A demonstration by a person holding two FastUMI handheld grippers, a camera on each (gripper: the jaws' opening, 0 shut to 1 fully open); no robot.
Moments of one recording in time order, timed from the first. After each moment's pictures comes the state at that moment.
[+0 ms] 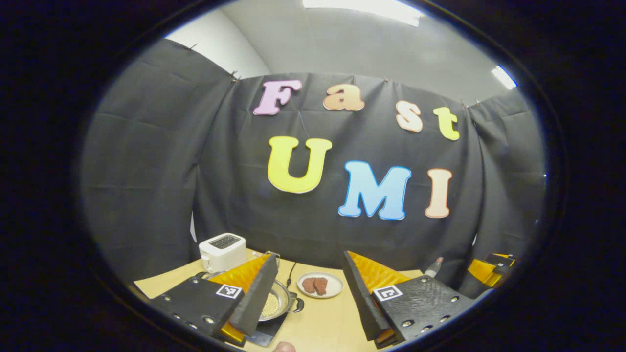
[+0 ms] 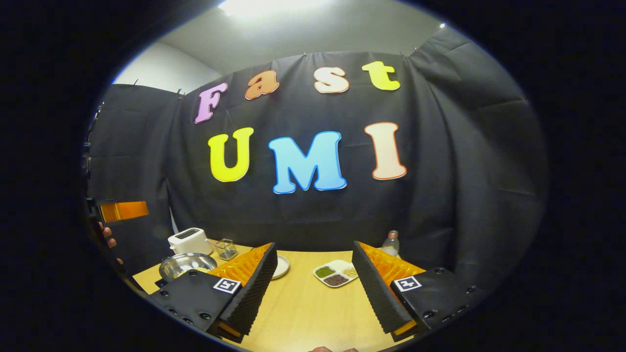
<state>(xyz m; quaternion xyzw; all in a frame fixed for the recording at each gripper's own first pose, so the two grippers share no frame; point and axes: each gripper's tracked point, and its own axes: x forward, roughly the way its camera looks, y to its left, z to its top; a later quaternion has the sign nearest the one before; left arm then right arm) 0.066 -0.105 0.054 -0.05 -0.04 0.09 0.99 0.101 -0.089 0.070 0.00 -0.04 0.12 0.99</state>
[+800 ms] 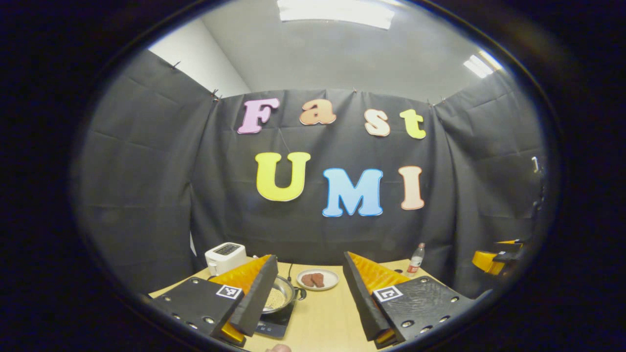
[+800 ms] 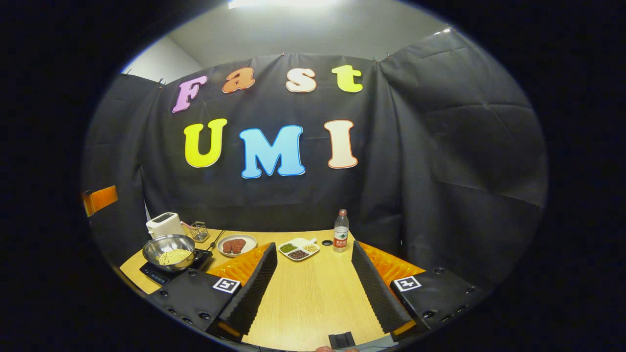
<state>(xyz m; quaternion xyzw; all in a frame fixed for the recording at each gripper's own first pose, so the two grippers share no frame) -0.043 -0.111 0.033 0.02 -0.06 0.03 1.00 -0.009 -0.117 0.029 0.00 -0.01 0.02 1.00</state>
